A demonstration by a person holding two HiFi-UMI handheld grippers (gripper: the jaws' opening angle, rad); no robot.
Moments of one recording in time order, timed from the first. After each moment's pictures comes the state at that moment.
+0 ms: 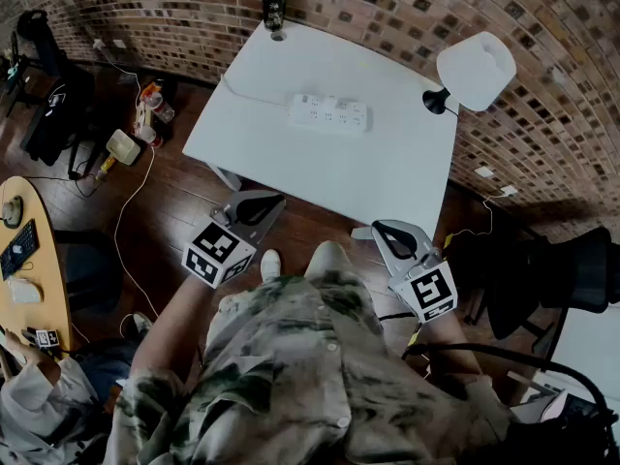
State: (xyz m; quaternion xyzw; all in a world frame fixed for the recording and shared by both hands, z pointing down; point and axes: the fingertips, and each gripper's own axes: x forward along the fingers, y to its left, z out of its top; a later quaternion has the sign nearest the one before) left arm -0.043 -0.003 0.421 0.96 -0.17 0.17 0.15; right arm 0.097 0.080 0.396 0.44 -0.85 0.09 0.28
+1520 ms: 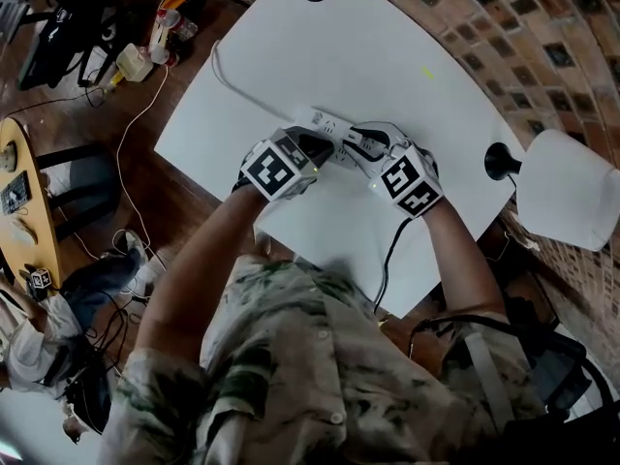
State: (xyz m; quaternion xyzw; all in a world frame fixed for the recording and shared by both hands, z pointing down) left arm 0.109 -0.248 0.628 0.87 -0.16 0.36 0.29; right arm 0.119 -0.259 0.609 0.13 -0.91 0.10 0.38
